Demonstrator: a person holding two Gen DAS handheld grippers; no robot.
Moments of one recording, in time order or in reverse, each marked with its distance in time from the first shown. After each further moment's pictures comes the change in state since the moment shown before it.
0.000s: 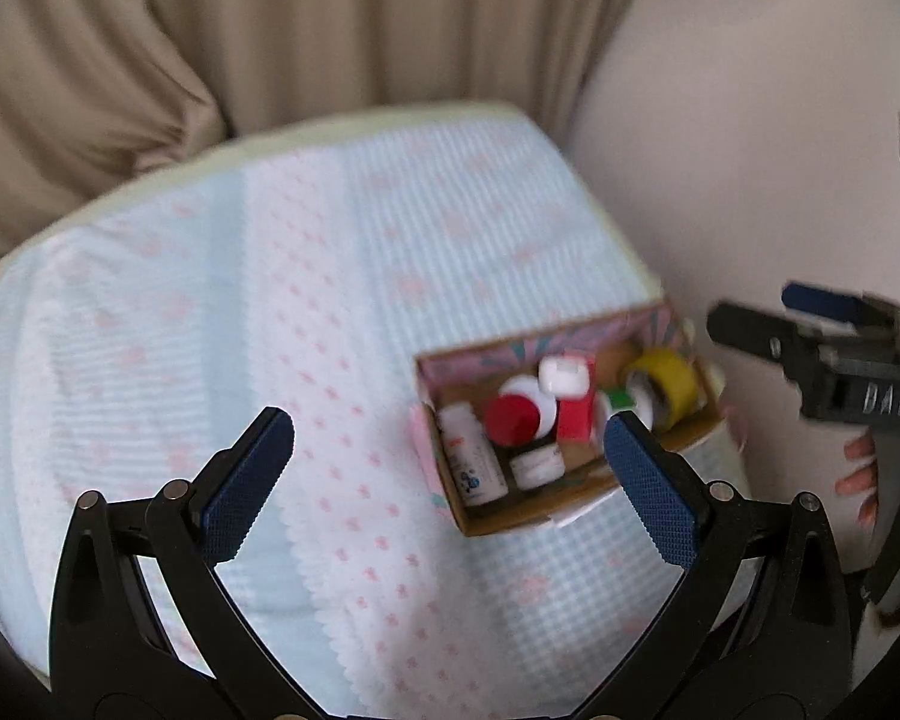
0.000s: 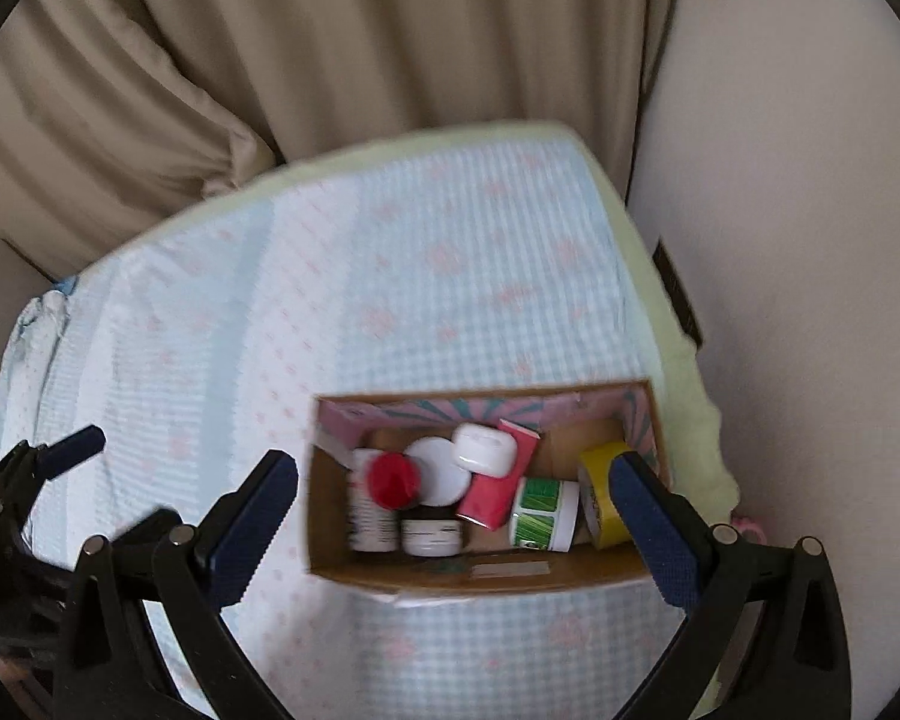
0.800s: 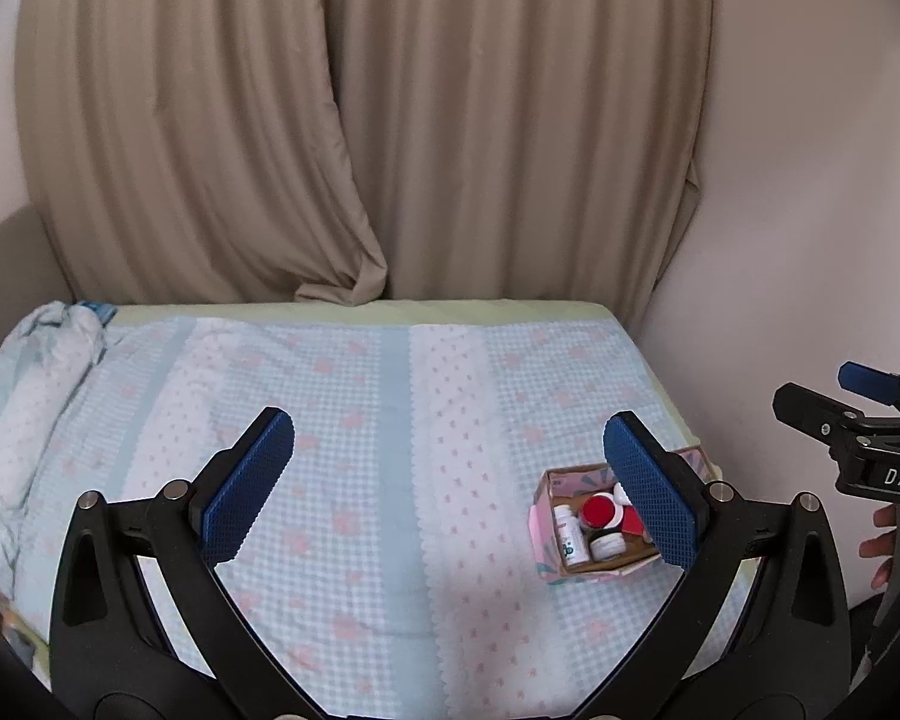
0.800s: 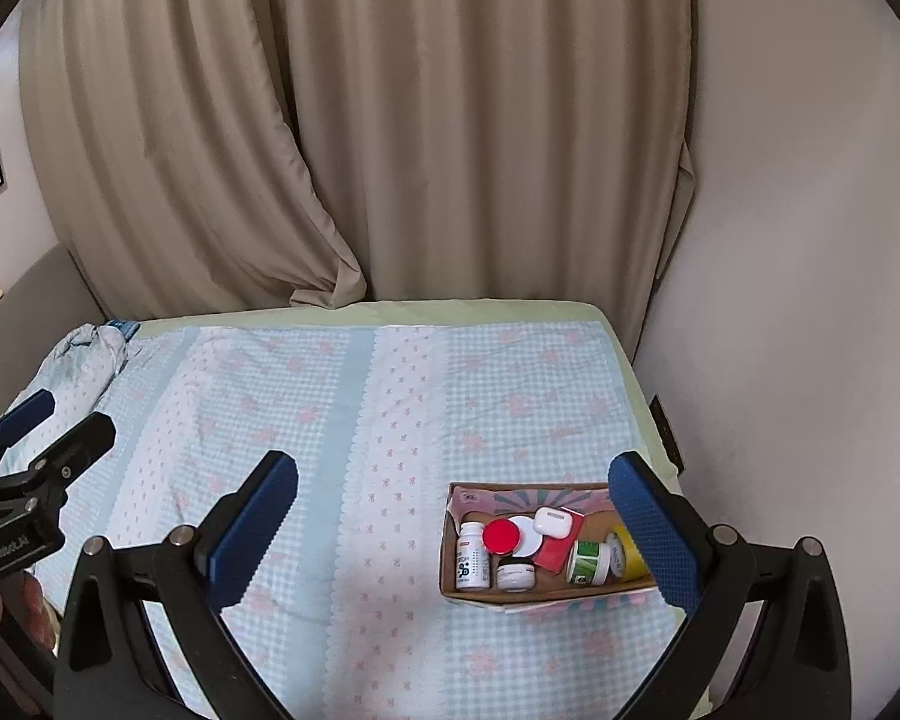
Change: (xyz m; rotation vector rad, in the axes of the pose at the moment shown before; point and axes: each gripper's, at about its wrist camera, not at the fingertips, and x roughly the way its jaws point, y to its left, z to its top) left arm -0.238 0.106 -0.053 -0.117 -0.409 0.168; right arm -0.186 0.146 -0.039 -0.109 -0.333 -0.035
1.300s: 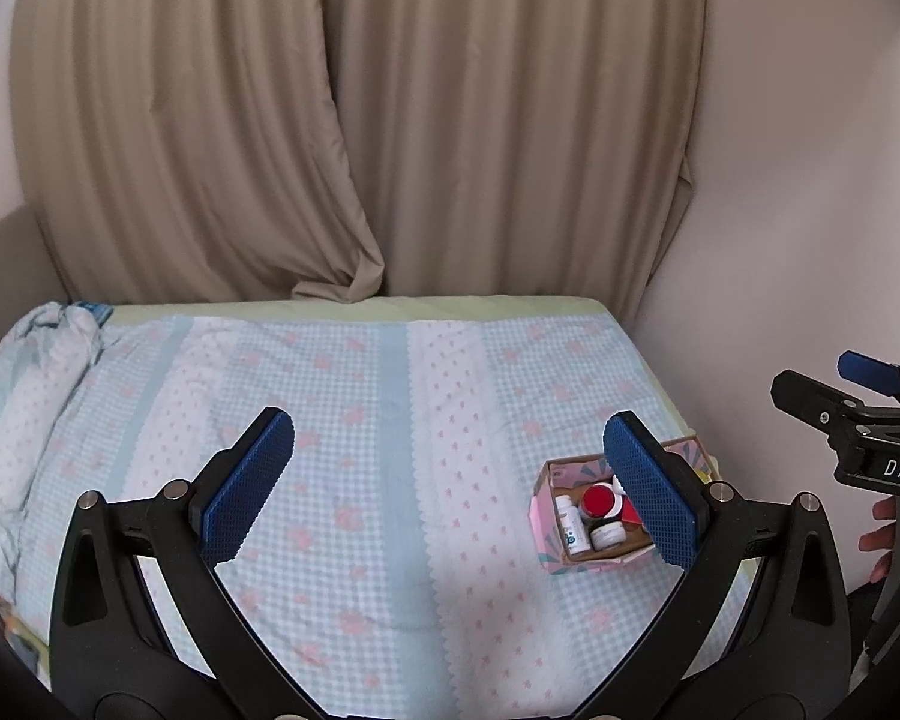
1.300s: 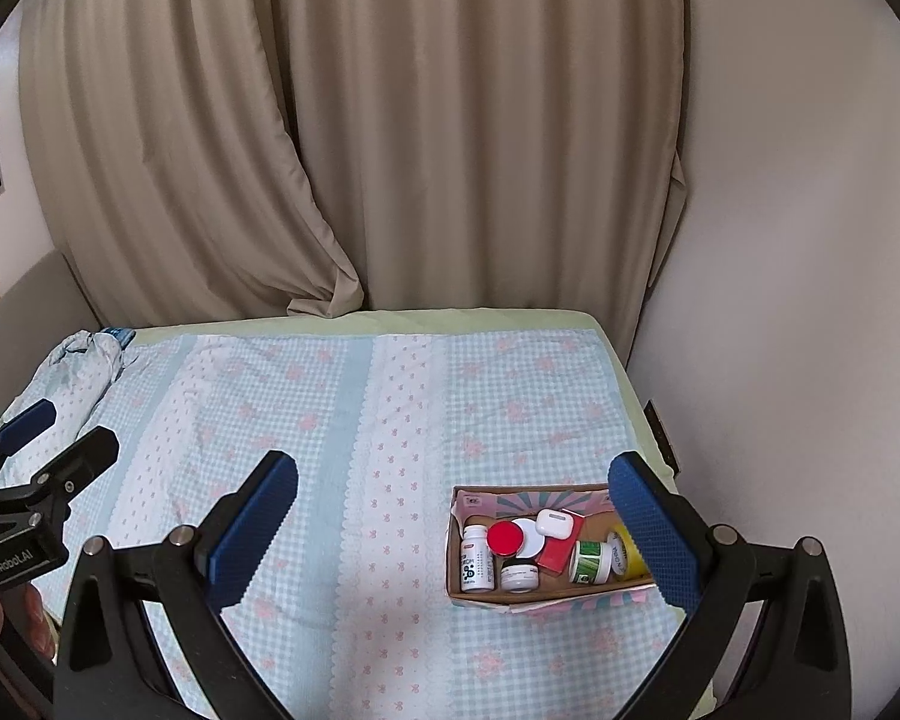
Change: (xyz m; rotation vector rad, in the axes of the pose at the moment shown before) left arm -0.006 0.008 -0.001 0.003 0.006 -0.011; right arm -0.006 0.012 -0.005 0.003 -0.024 -0.018
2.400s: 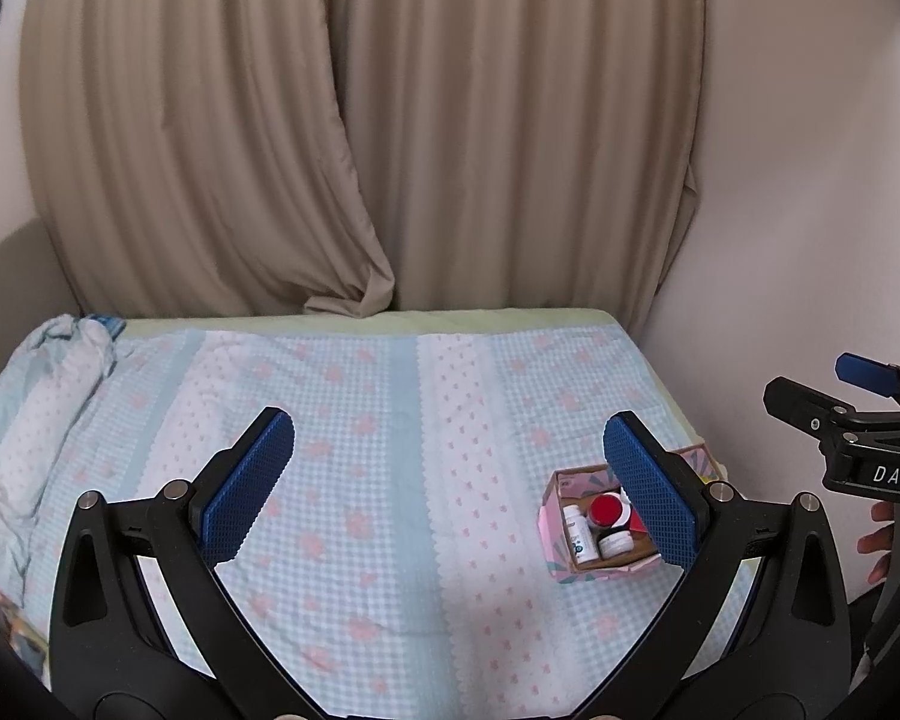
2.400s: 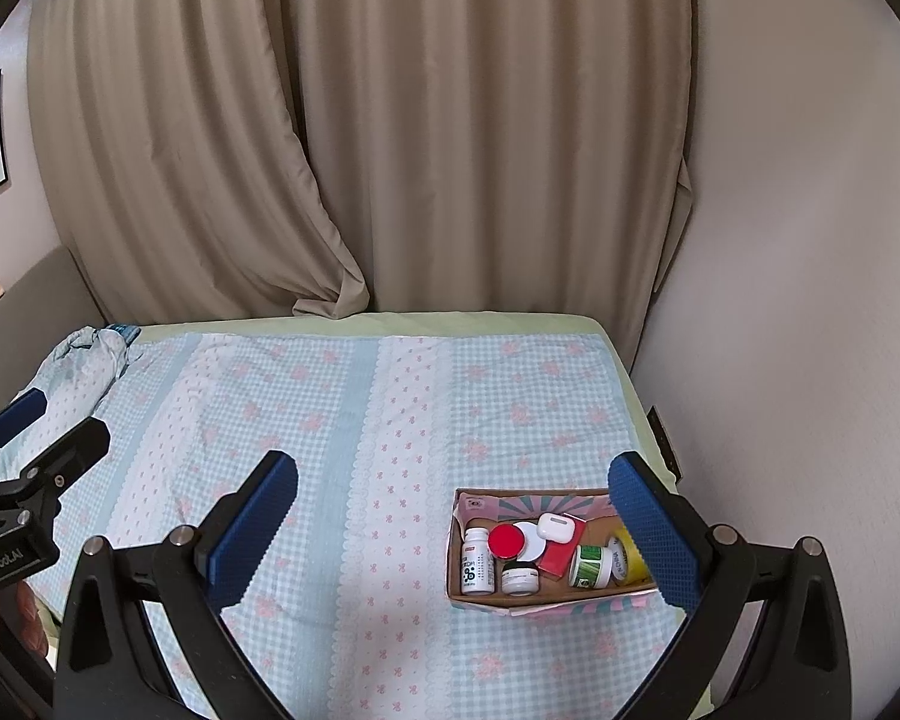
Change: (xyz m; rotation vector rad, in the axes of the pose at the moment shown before) left arm -0.003 -0.007 -0.005 0.014 -0.037 0.030; right arm 0.001 0.003 0.001 -0.018 -0.008 0.010
